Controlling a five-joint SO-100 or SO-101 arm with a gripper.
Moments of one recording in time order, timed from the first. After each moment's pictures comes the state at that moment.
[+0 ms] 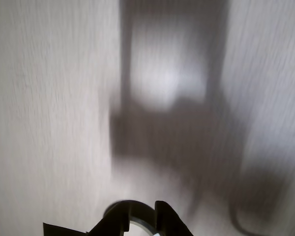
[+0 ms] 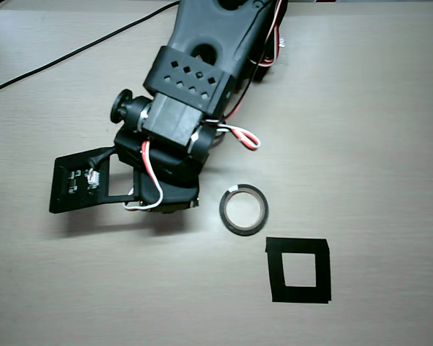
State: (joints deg) arm 20.4 107.3 102.7 72.6 -28.8
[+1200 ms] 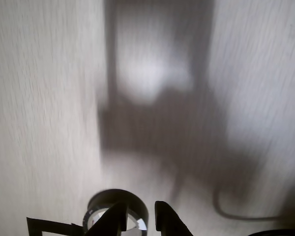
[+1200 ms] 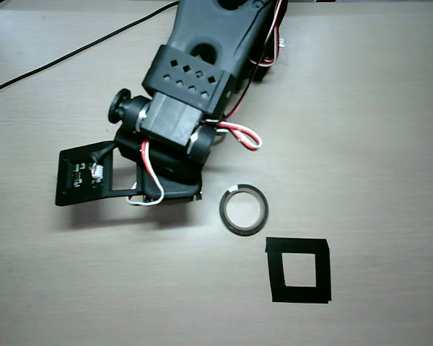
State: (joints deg) arm 20.4 106.8 100.8 79.1 -28.8
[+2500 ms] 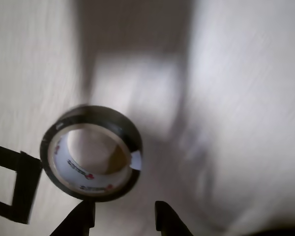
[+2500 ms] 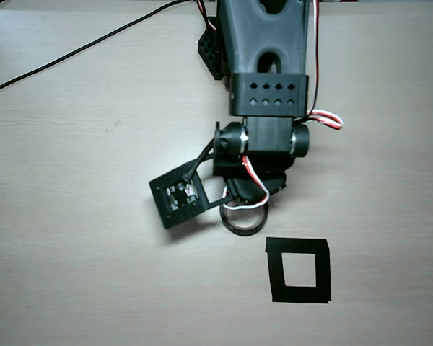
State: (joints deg) arm -3.4 111.5 117.4 72.2 -23.1
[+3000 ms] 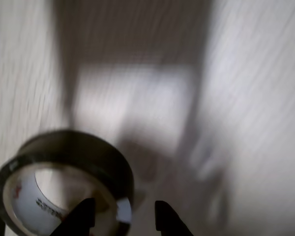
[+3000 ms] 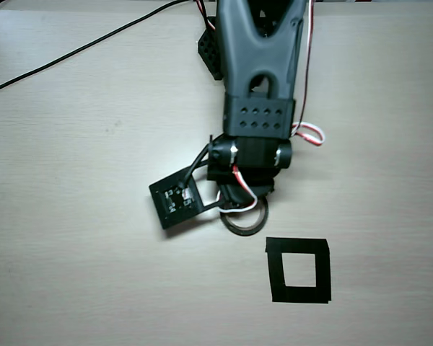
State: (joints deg) arm -1.1 103.7 122.3 60.1 -25.0
